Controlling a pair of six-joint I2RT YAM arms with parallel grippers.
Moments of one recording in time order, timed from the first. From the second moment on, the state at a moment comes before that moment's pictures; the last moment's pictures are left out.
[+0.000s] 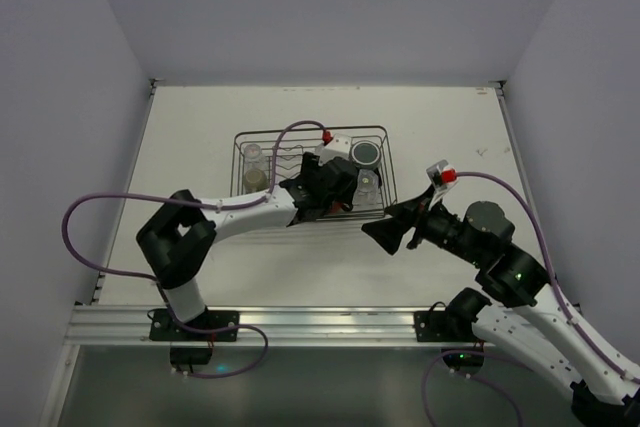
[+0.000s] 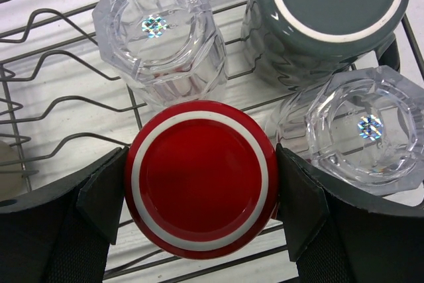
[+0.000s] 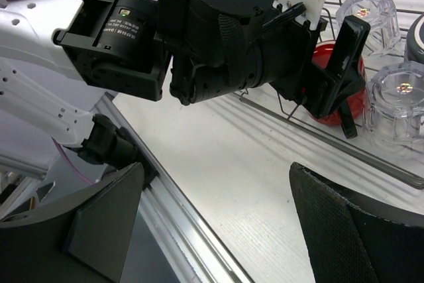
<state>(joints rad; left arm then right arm) -0.93 1.76 1.17 -0.14 -0.60 -0.43 0.72 0.53 0.71 -0.35 -0.21 0.50</state>
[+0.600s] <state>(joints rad) -0.93 1.15 0.96 0.05 -0.49 -0.41 0.72 0.54 0.57 -0.06 -0.15 0.77</state>
